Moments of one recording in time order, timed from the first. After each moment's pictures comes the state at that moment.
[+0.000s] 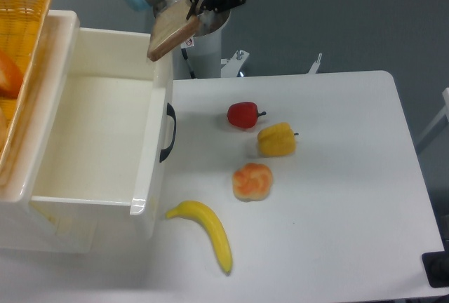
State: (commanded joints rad) arm 2.62 -1.46 -1.41 -2.00 1.16 0.90
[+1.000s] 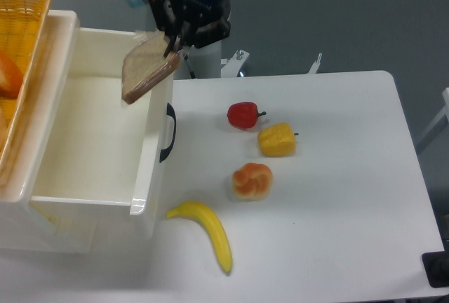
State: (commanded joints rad) arm 2.49 -1.58 -1.41 -1.75 1.08 0.64
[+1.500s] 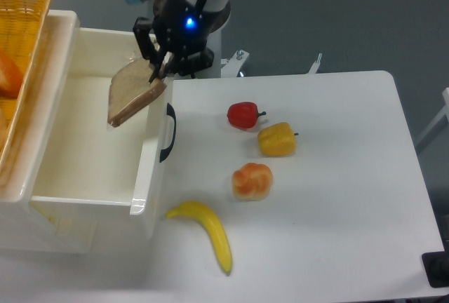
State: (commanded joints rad) arm 2.43 -1.62 -1.46 -1.73 1.08 0.63
